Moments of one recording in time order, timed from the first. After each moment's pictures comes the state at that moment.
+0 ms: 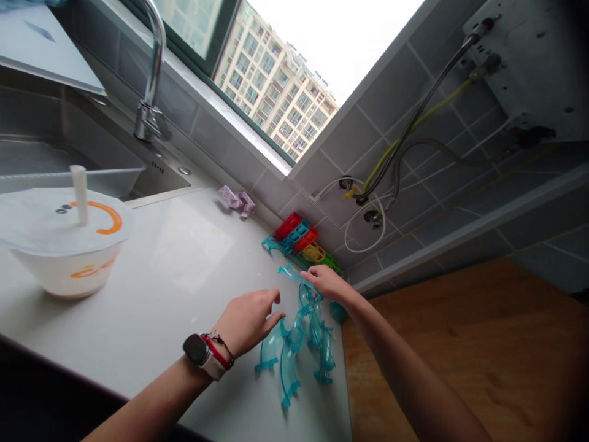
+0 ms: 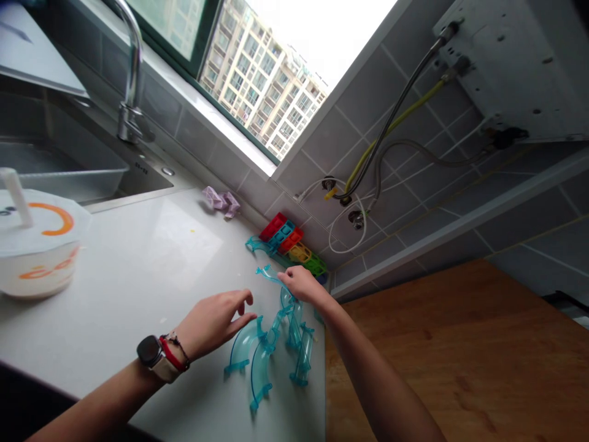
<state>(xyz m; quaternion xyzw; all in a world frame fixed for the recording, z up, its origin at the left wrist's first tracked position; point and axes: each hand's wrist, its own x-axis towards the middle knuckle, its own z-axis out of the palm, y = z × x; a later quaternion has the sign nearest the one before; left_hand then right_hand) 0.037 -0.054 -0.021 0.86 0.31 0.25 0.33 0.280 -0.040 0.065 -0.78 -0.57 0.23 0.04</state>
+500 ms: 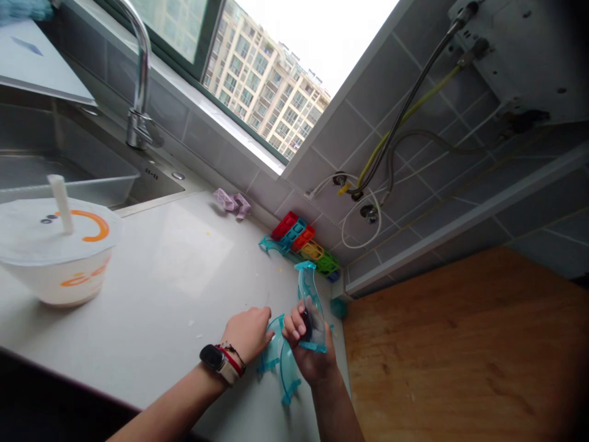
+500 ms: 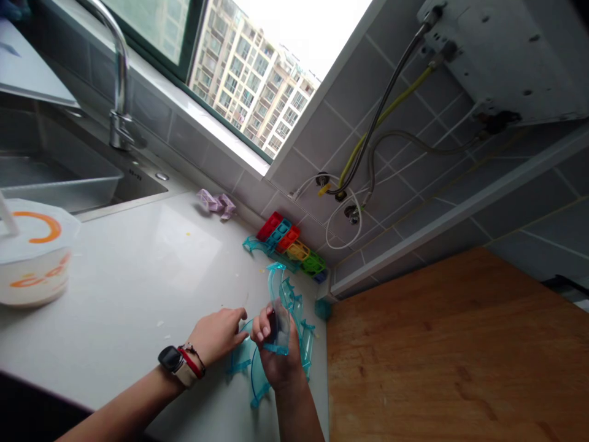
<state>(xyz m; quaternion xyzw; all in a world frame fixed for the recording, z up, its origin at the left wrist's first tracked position) 0.065 -0.074 -0.052 0.86 0.39 0.10 0.30 0.178 -0.151 0.017 -0.46 -0.27 0.55 0.64</state>
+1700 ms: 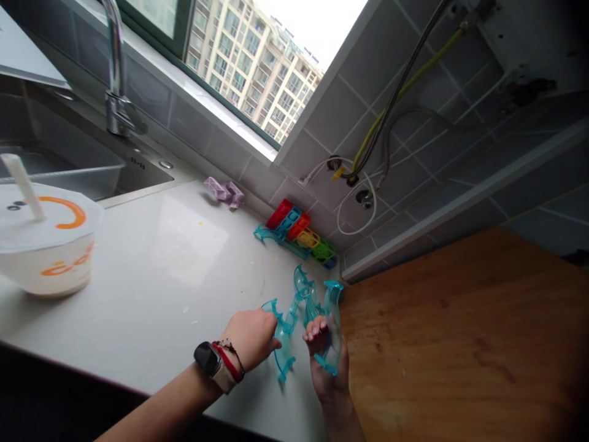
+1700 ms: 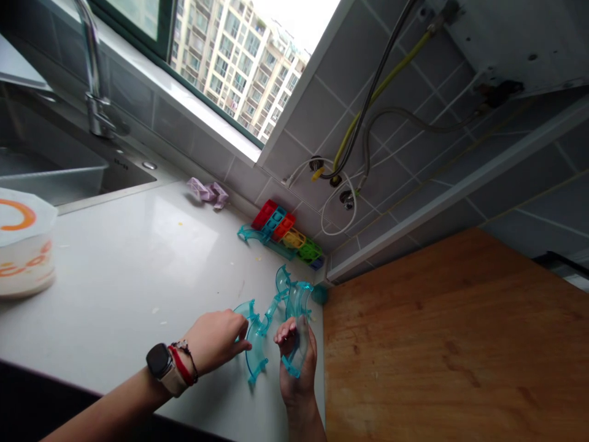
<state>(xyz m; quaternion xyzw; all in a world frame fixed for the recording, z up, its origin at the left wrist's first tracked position) 0.055 -0.100 -0.010 0.90 0.31 0.05 0.29 0.207 -0.216 -0.009 -0.49 -0.23 0.39 0.74</state>
